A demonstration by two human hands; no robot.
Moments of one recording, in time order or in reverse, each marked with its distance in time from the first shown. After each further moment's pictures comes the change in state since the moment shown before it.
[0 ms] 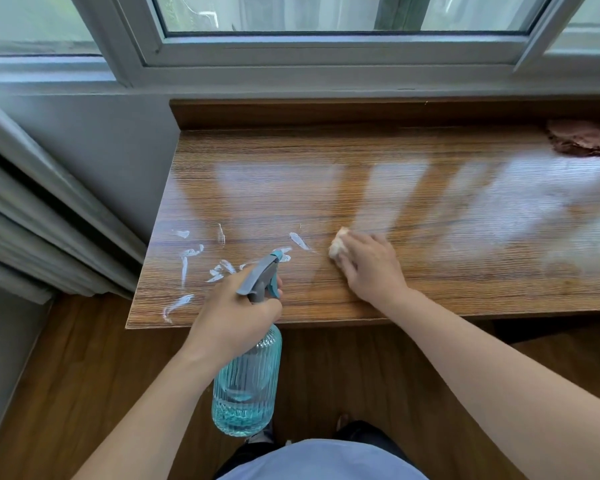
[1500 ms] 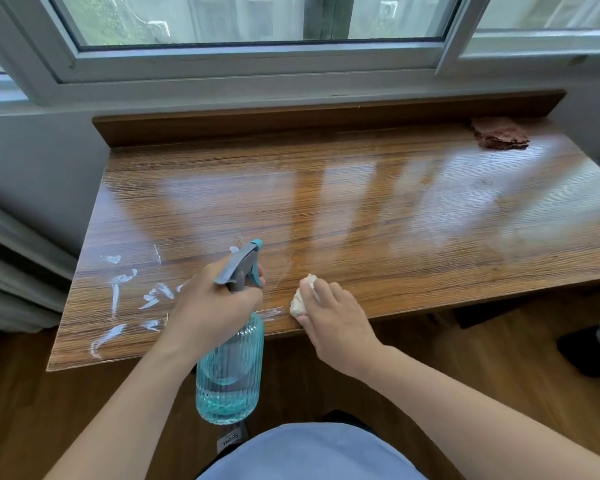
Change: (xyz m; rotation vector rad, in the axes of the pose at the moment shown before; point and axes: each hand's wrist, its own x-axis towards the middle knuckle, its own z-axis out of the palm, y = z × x) left_hand 0.031 0.048 0.042 0.024 -0.065 0.058; right_hand -0.089 0.004 -0.018 -0.153 -0.116 -0.059
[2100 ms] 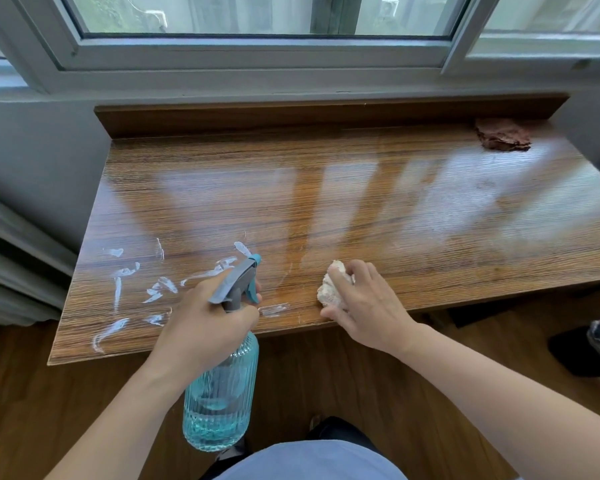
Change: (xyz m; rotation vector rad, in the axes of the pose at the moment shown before) left_hand -0.021 -0.020 -0.007 0.026 -0.032 -0.012; right_hand 0.001 0.049 -0.016 -0.036 0.009 -0.038
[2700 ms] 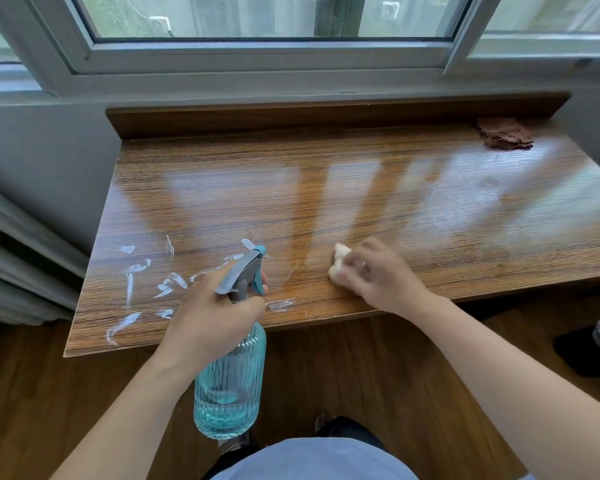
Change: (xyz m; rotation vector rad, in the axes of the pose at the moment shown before) left_hand -0.008 0.006 -0.005 -0.092 -0.010 0.044; right_hand 0.026 0.024 -0.019 0.356 0.131 0.085
